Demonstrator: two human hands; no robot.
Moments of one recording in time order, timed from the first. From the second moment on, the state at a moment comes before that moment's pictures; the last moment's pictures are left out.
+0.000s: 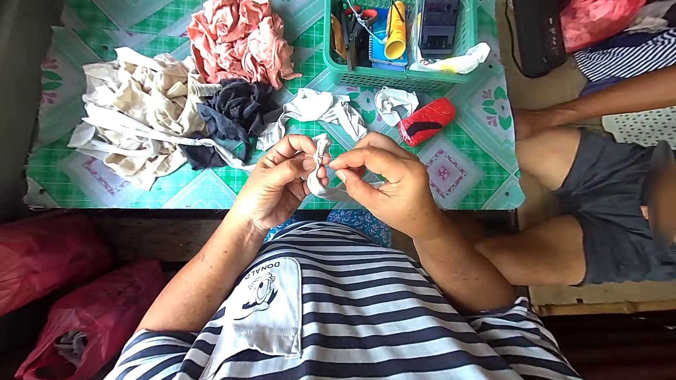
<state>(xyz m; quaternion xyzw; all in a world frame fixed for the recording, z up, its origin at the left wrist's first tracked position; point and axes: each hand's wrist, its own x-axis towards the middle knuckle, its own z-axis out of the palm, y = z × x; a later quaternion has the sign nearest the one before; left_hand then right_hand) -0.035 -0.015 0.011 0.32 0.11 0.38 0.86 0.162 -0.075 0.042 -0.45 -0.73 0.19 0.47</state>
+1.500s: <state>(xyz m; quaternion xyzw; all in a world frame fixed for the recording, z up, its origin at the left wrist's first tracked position) -0.011 -0.013 0.025 0.51 0.20 0.43 0.72 0.176 -0.074 0.013 -0.45 -0.70 0.22 0.51</state>
